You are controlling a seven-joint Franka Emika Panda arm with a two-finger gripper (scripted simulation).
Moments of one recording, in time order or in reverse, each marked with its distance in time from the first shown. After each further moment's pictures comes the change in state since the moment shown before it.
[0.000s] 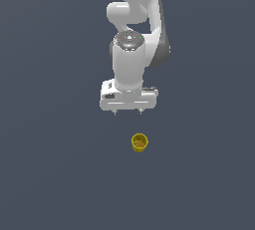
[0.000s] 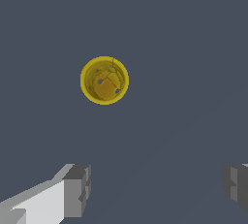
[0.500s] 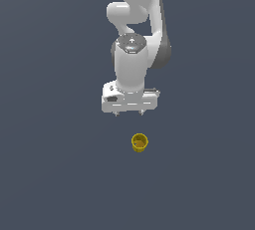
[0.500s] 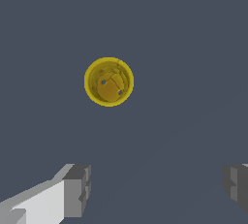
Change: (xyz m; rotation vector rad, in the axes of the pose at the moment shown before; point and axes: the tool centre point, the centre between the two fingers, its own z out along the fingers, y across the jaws) arm 0.004 -0.005 0.004 -0.002 -0.002 -0.034
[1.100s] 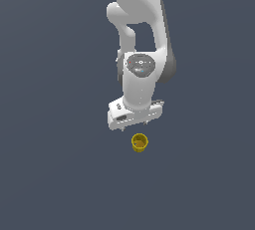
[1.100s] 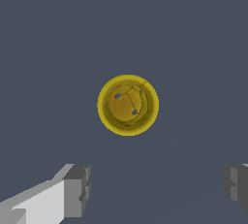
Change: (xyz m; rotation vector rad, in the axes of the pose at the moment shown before) arm 0.037 -0.018 0.033 0.003 -0.015 -0.204
